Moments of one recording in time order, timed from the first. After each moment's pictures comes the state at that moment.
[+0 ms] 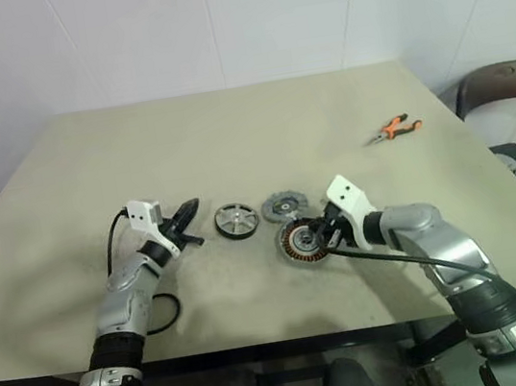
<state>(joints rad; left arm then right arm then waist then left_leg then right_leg) -0.32 0.17 0.13 0.39 -0.33 0.04 -0.59 -0.27 -0.65 0.15 -0.17 0.30 0.70 0.77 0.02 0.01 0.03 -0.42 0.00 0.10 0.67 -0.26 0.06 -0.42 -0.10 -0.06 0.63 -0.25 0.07</state>
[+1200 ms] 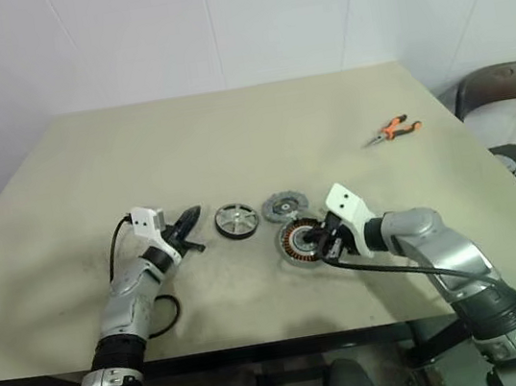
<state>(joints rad) -0.32 0.17 0.13 0.47 -0.31 -0.01 -0.61 -0.24 -0.67 0.17 -0.19 0.29 0.67 0.82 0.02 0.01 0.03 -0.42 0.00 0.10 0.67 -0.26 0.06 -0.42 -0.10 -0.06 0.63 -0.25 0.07</state>
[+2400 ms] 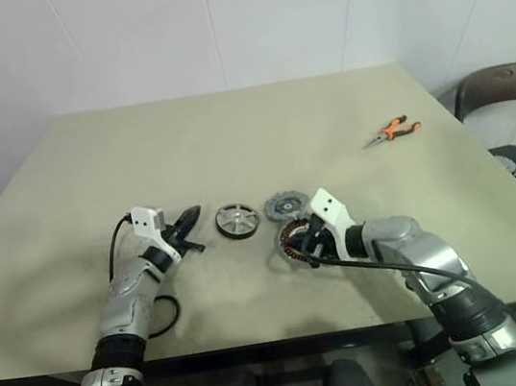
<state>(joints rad) -0.32 0.17 0.13 0.47 -0.31 -0.02 -0.61 -0.26 -0.55 0.18 -0.15 0.39 0.75 0.80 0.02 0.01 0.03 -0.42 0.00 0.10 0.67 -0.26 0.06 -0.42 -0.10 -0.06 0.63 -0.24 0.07</state>
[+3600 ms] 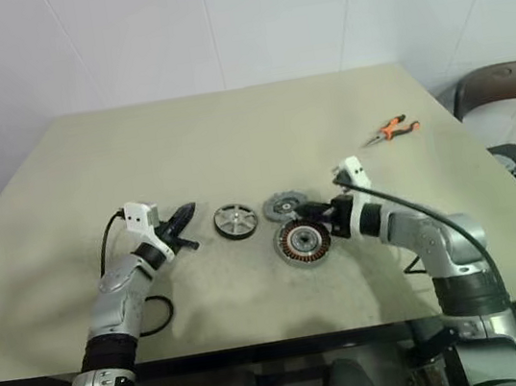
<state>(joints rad) -0.31 0.21 0.13 0.39 -0.31 0.06 -0.61 -0.35 -0.46 -0.12 -0.08 0.65 1.01 0.70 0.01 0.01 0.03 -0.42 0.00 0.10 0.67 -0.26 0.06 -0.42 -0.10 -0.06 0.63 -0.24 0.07</state>
